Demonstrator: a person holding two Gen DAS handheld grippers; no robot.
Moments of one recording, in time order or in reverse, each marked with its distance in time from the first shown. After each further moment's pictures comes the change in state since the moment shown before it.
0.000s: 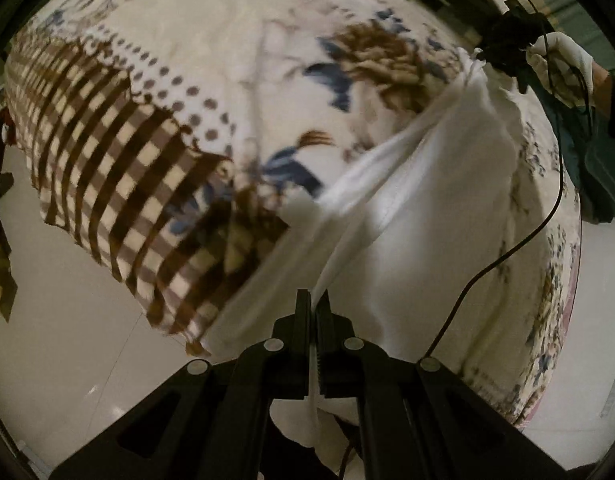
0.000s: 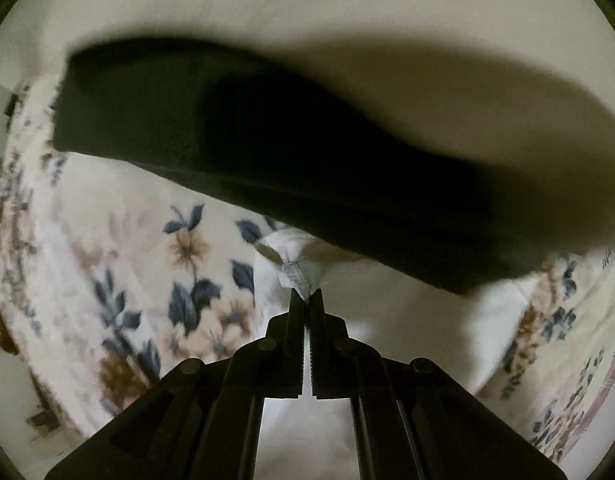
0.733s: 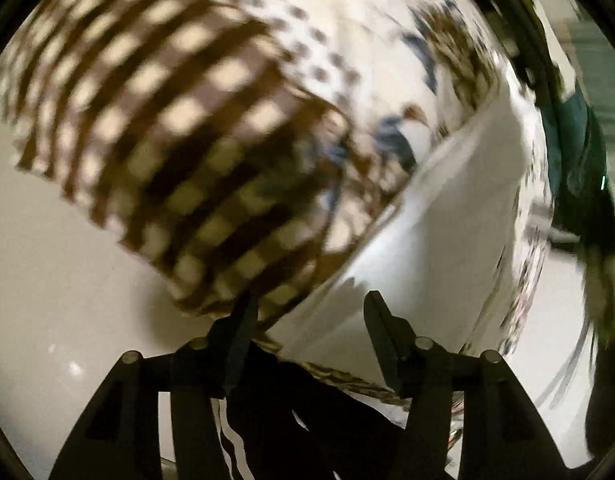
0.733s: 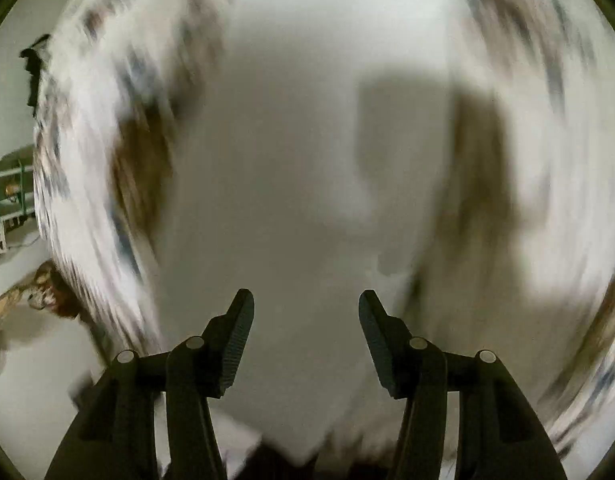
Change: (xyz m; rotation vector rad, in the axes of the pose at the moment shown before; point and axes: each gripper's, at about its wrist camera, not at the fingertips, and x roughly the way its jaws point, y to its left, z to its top) left arm 0.025 0.079 0.005 -0.077 0.187 -0.181; right arm 0.013 -0.071 -0.329 0.201 0.354 0.298
